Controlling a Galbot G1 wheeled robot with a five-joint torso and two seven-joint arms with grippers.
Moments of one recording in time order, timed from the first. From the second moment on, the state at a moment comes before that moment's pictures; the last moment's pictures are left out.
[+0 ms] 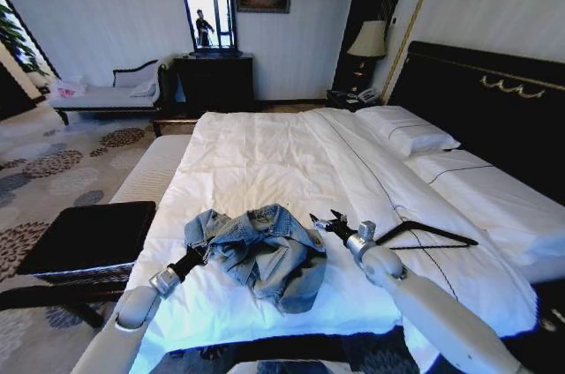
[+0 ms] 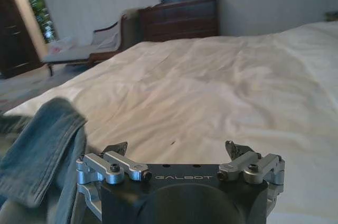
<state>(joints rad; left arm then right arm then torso) 1.39 -1.08 -0.59 -1.73 -0.01 -0.30 0.49 -1.00 0.77 0.04 1.72 0.90 -0.14 0.01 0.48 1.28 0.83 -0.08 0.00</state>
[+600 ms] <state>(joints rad) 1.34 -1.07 -0.57 -1.68 -0.01 -0.30 0.48 -1.02 0.77 0.01 1.58 0.93 0.02 -0.39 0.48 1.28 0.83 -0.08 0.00</state>
